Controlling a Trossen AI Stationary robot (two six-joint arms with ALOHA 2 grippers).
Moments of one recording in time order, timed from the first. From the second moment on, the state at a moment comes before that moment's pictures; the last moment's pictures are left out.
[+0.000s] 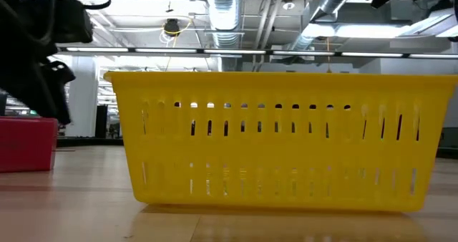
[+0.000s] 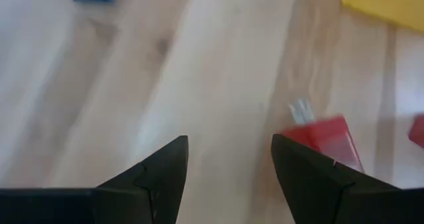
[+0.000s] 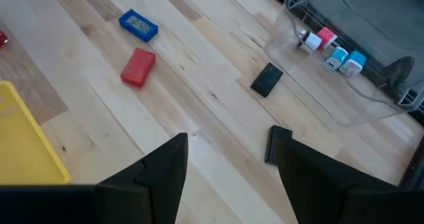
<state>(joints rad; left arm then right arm) -0.64 1.25 0.56 -0.39 -0.43 -0.86 0.71 1.56 1.43 -1.49 0.81 1.40</state>
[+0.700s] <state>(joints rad) -0.40 1.20 0.62 -0.34 -0.14 -0.56 0.71 1.56 1.43 -1.57 0.82 1.46</state>
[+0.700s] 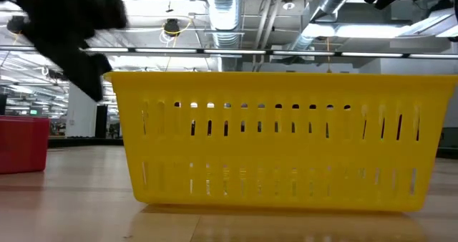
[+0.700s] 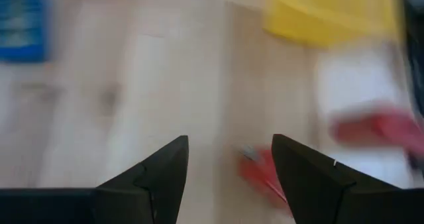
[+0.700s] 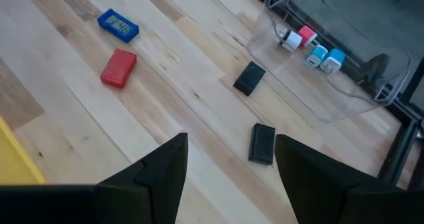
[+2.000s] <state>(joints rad) -0.34 1.80 1.24 -1.06 0.30 -1.02 0.72 1.46 1.43 -1.57 0.75 1.31</state>
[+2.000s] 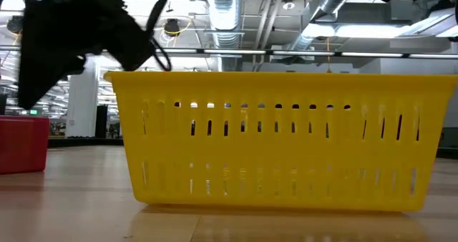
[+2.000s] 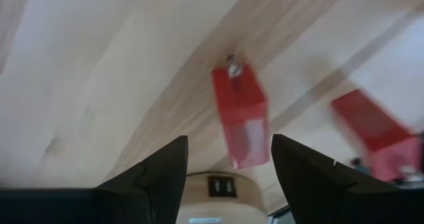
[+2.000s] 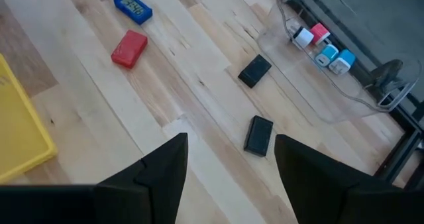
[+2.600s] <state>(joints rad) -0.43 1.80 1.20 -0.98 0.26 -1.11 0.75 1.46 1.43 -1.57 0.78 1.31</state>
